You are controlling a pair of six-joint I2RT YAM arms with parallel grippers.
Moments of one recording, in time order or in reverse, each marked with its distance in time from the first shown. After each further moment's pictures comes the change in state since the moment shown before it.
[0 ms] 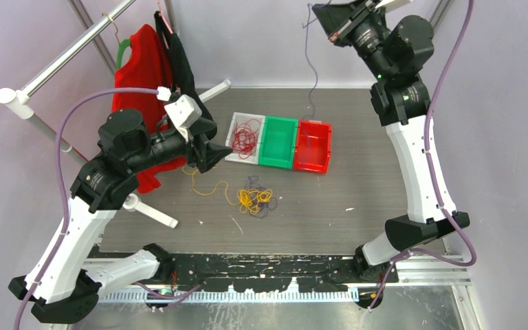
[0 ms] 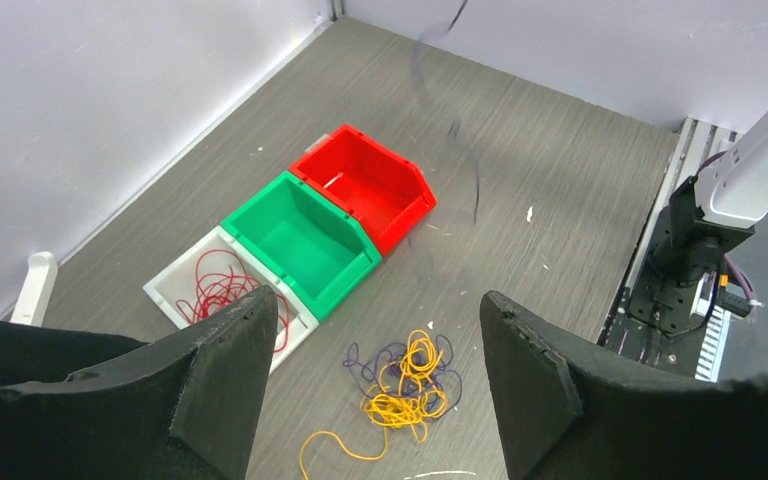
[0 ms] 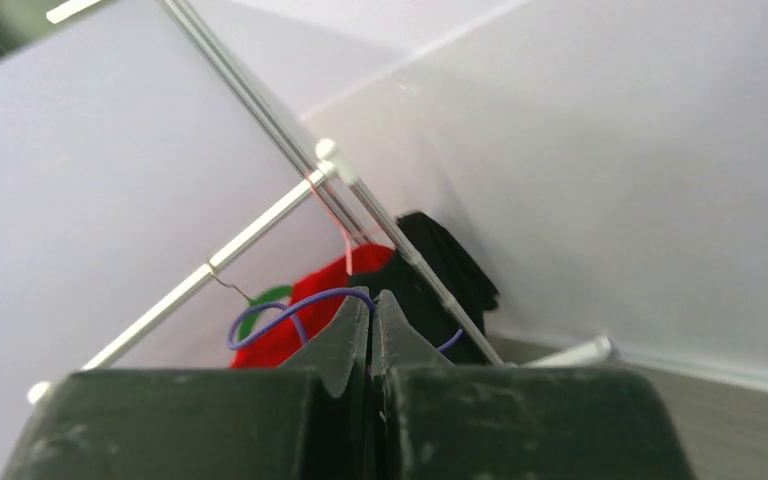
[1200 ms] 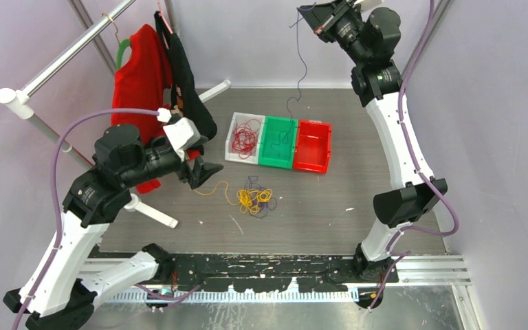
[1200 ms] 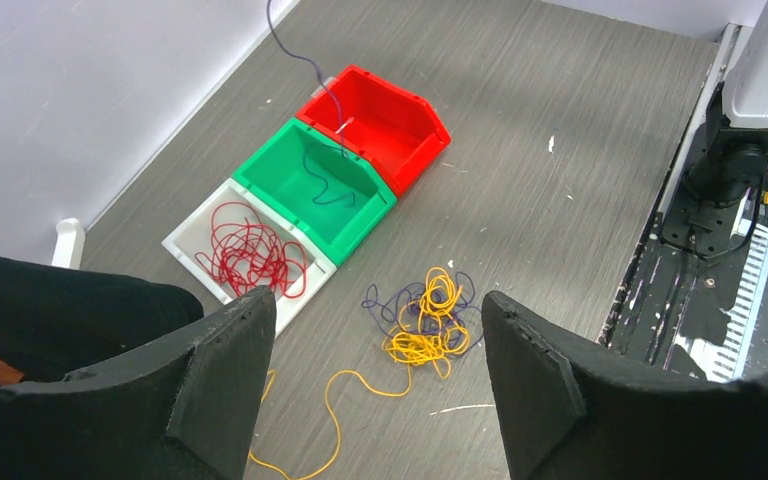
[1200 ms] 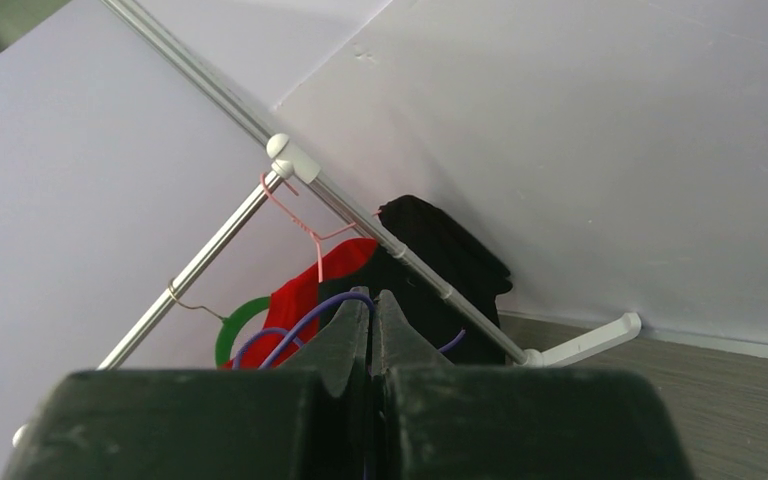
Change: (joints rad) left arm 0.000 -0.099 -0.082 -0.112 -0.010 0.134; right arm -0.028 0.215 0.093 0.100 -0.065 0.143
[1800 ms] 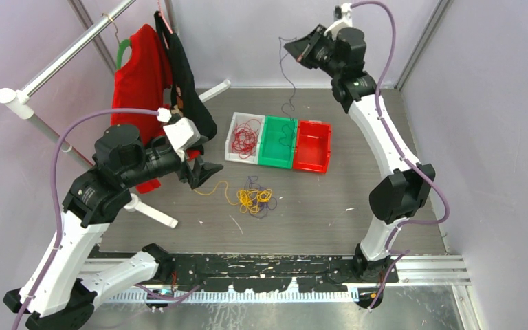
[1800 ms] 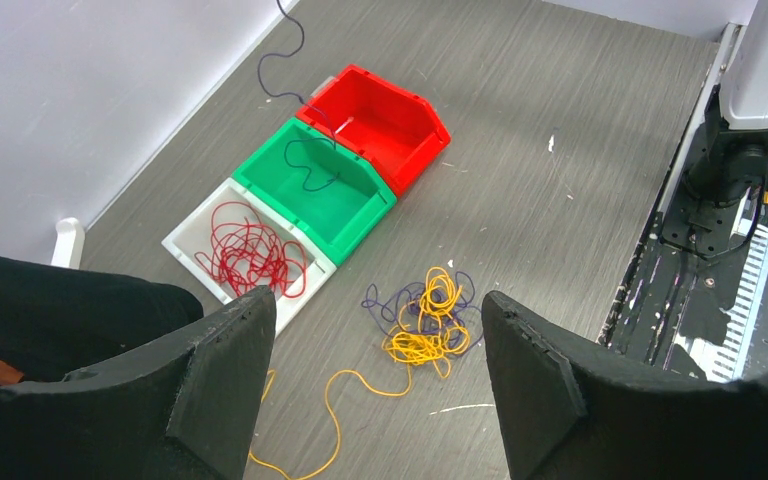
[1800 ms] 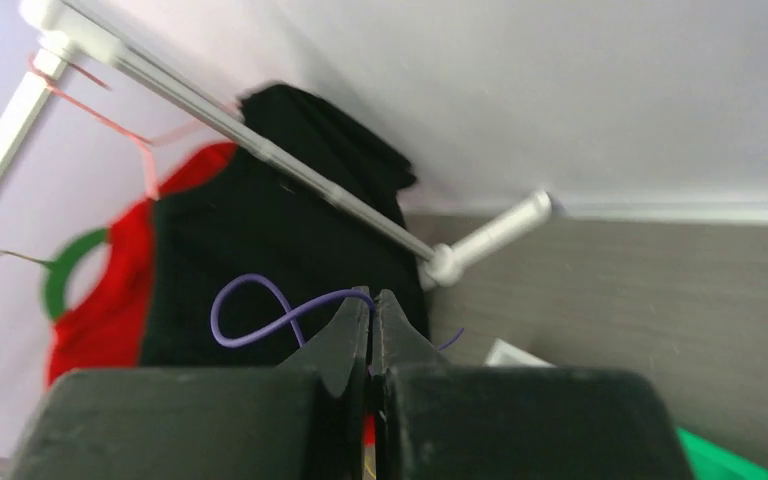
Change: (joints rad) left arm 0.000 0.000 0.000 -0.001 0.001 0.000; right arm 0.044 0.047 -0.166 -0.030 0.028 -0.103
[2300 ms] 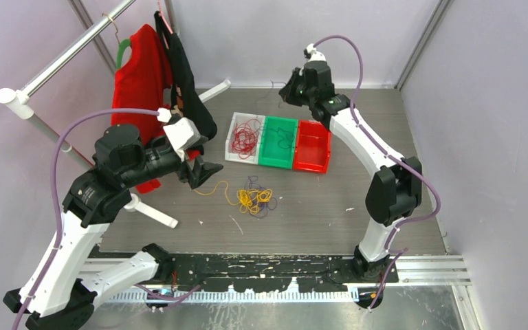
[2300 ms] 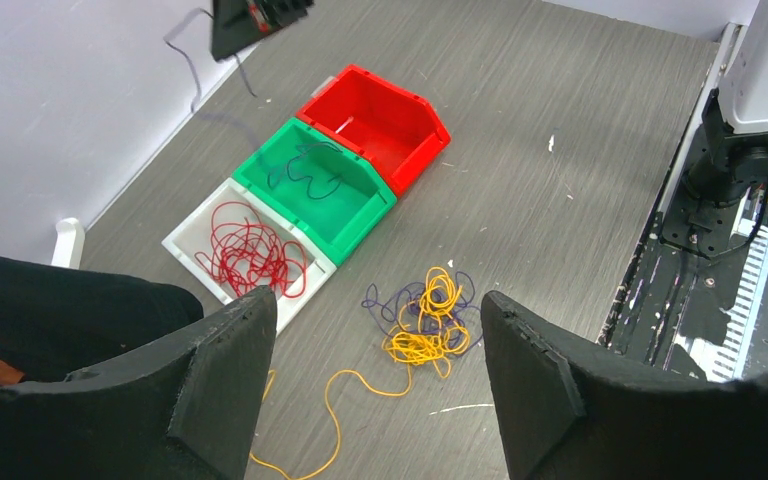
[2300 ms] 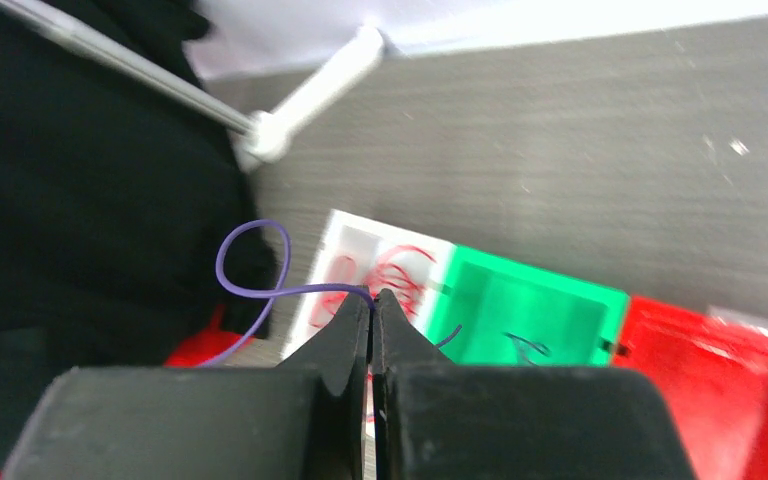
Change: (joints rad) left arm 0.000 0.000 0.000 0.000 0.000 0.000; right arm 0.107 0.000 -0.244 -0.129 0.232 -0.200
